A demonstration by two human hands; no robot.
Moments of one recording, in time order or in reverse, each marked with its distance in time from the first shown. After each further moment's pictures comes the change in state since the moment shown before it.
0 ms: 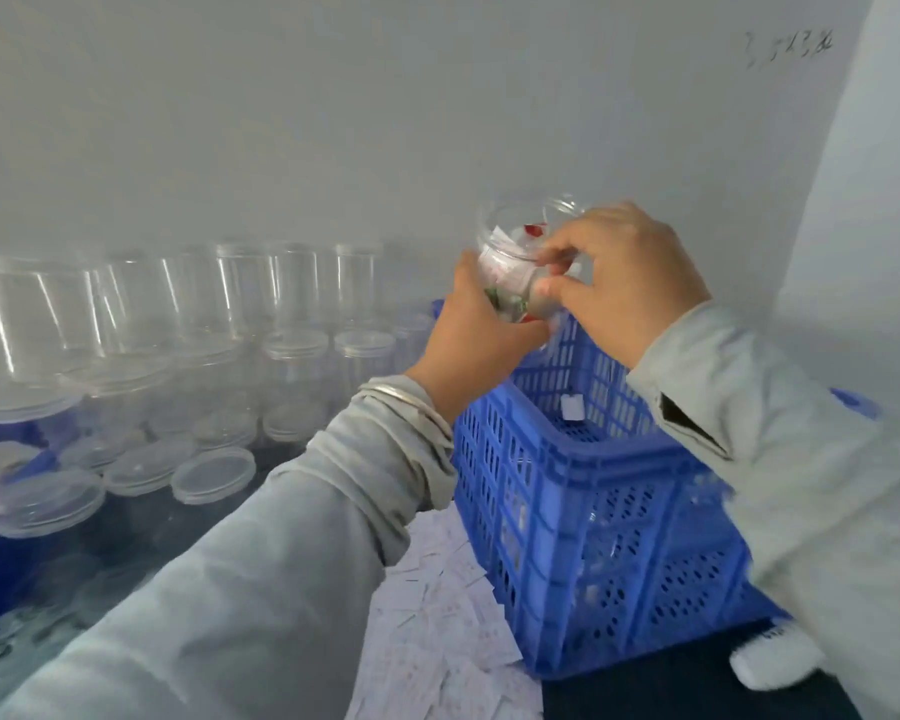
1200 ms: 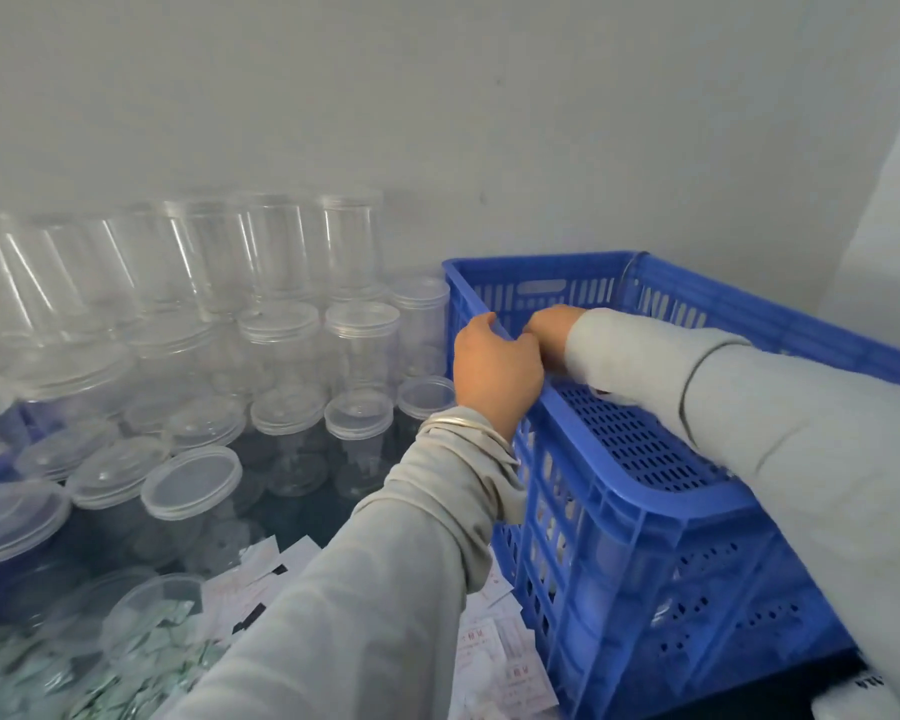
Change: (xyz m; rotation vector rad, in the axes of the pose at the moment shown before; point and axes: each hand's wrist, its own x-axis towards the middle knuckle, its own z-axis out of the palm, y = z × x) left_hand 0.014 -0.100 0.061 -0.015 0.181 -0.492; right_hand 0.006 0.072 0.159 -0.391 -1.044 0.178
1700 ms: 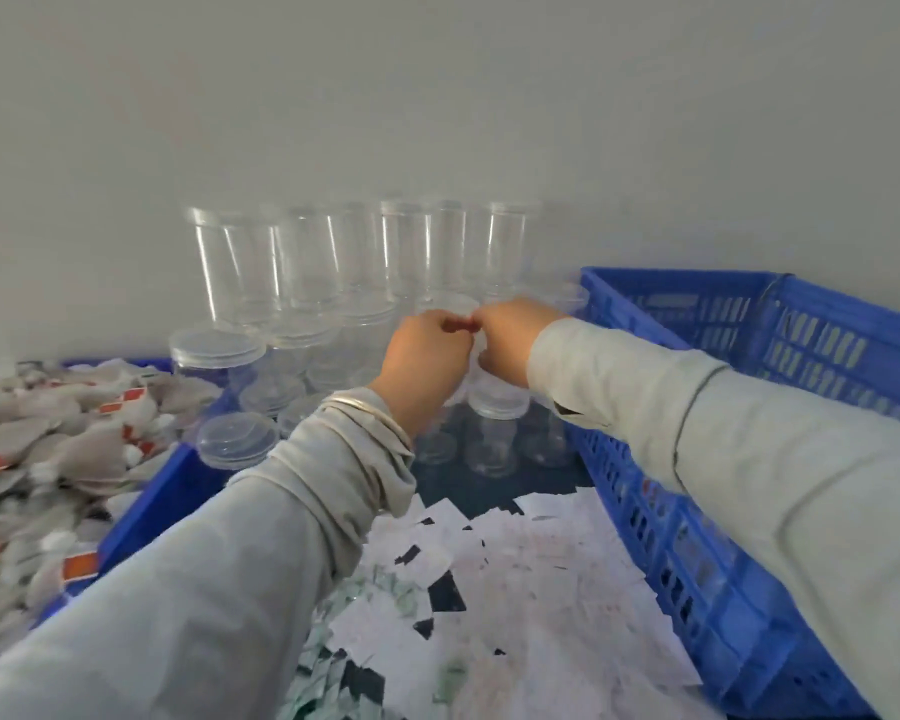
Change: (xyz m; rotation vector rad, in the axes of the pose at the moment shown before) left_hand -0.013 -0.014 -0.226 0.326 0.117 0.078; right_hand -0.018 -0.199 -0.046 0.174 0.244 -0.193
